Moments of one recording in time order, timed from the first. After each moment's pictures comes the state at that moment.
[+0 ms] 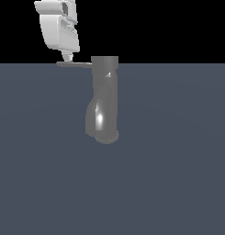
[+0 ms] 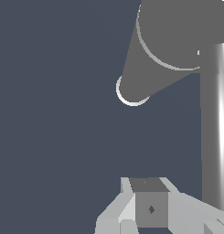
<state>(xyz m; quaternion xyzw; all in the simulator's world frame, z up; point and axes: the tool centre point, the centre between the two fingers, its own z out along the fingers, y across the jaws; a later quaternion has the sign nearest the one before) 0.049 0.149 0.286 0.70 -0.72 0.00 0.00</state>
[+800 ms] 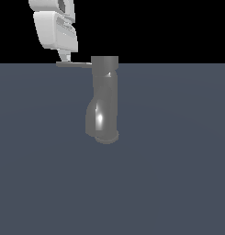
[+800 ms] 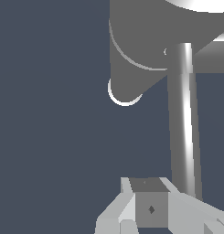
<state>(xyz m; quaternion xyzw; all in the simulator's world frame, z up) 0.025 0.149 0.285 0.70 -0.72 0.00 0.00</state>
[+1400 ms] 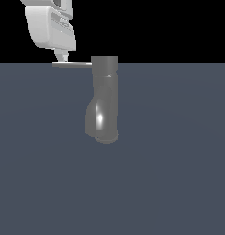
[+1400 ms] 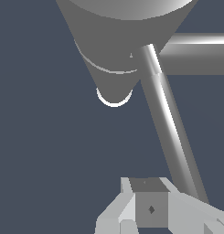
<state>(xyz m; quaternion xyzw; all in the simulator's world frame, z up) -0.007 0.148 0.285 0.70 -0.72 0.00 0.00</state>
